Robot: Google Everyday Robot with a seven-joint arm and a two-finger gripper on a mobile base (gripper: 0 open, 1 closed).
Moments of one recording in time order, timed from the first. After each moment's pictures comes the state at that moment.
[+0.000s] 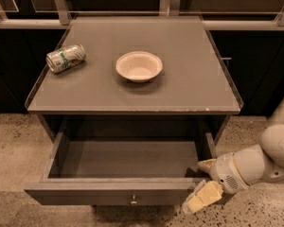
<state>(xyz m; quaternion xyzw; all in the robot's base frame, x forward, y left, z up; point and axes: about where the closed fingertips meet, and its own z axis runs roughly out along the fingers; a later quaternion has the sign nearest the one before) 0.376 -0.153 0.659 -0.40 0.84 0.33 0.19</state>
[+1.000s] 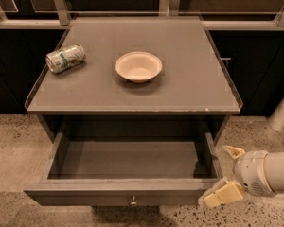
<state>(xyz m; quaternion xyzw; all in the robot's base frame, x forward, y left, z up) 0.384 -0.203 0.714 -0.40 0.84 0.19 0.32</state>
